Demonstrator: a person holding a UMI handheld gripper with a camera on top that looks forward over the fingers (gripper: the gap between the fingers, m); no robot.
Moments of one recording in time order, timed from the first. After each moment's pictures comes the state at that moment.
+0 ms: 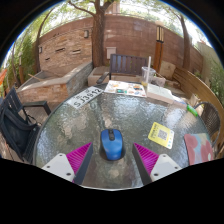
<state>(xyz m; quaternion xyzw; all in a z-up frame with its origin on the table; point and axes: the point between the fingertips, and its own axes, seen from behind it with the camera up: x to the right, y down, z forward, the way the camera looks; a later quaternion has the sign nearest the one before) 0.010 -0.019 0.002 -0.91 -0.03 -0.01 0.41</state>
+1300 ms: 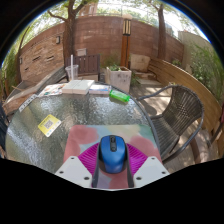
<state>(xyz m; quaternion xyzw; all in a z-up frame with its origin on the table) 0.392 -0.075 0.008 -0.91 0.07 -0.06 0.41</state>
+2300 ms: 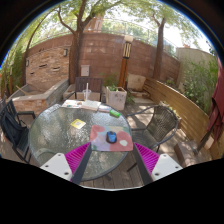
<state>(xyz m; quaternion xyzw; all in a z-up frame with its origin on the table) 0.330 -0.332 0.220 -0.87 0.04 -0.10 0.48</state>
